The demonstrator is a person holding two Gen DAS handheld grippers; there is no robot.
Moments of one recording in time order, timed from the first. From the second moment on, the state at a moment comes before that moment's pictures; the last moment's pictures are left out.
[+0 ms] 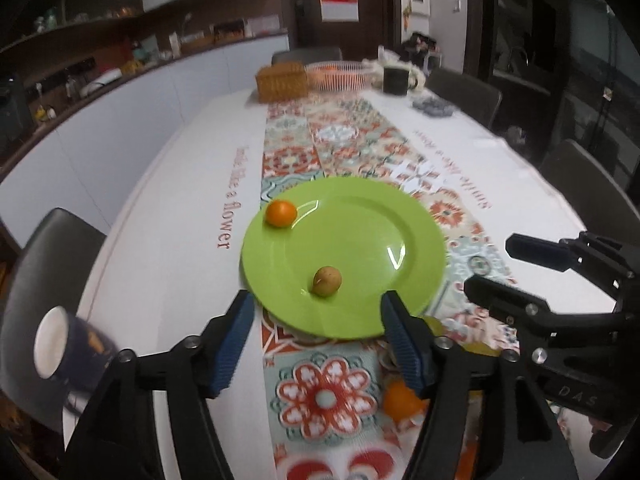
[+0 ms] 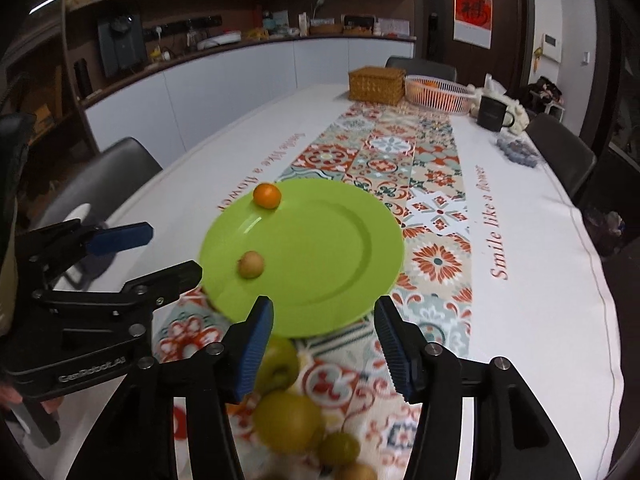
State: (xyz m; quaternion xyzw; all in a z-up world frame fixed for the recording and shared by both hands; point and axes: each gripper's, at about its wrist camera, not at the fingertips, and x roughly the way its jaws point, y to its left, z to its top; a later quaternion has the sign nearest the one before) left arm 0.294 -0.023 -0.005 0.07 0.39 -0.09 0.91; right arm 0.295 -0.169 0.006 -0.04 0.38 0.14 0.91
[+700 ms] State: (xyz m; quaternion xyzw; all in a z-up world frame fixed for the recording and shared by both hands) left arm 0.148 -0.009 0.031 0.05 0.33 -0.07 0.94; right arm 0.158 -0.174 0.034 -0.02 0.33 0.11 0.94
